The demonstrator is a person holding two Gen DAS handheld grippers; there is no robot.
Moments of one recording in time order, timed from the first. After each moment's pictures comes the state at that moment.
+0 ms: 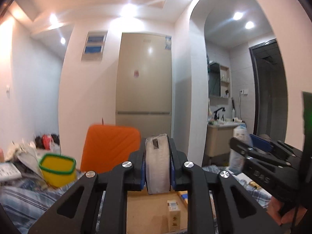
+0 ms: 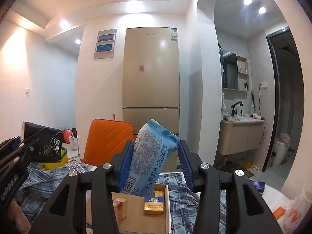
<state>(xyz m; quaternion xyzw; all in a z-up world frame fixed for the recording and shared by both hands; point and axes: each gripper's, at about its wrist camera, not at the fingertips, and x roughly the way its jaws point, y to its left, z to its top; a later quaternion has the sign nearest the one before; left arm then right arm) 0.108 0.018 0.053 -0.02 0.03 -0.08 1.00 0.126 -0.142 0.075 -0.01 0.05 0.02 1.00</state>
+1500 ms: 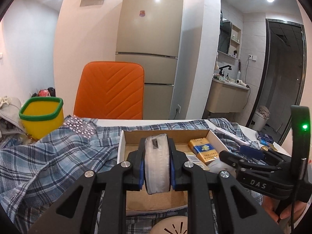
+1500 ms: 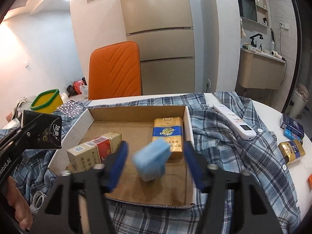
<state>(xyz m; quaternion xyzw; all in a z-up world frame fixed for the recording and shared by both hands) 0.174 0.026 -0.017 -0.05 0.23 -0.09 0.97 0.235 -0.153 -0.048 0.03 0.31 0.08 0.95</state>
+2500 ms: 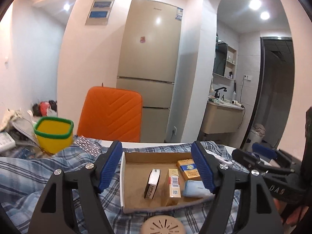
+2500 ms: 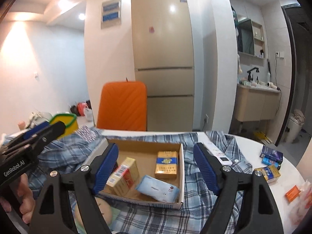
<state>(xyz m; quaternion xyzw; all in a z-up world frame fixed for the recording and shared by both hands) 0.106 0.033 0.037 -0.06 0.14 -0.09 0.98 0.149 -0.153 0.028 0.00 0.18 0.09 0.98</state>
